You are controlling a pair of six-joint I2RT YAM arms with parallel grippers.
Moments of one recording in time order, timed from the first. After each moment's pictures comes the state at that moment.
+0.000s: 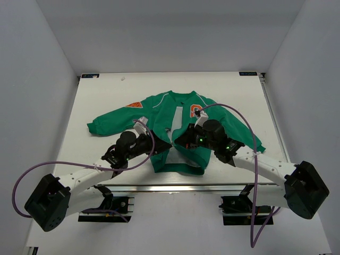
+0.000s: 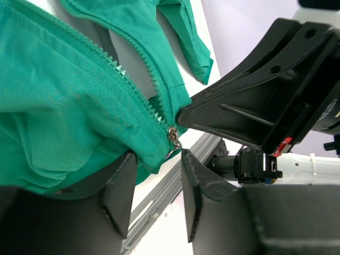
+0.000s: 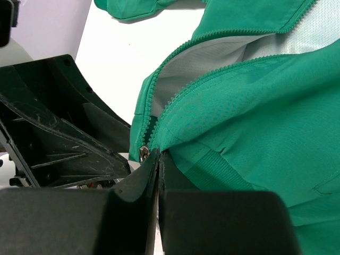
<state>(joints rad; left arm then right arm) -0.68 1.07 0.40 0.41 0.29 -0.90 0.79 1.20 0.66 0.15 -0.20 0.72</state>
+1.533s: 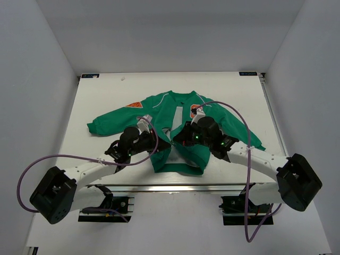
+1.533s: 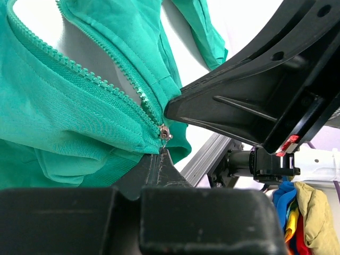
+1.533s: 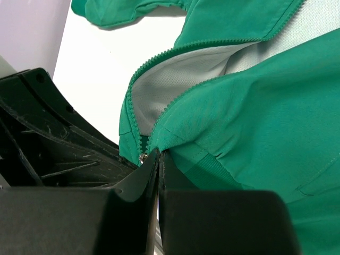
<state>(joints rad) -0.66 1.17 0.46 0.38 0.34 -0.82 0.79 1.30 0.72 0.14 -0.14 0.71</state>
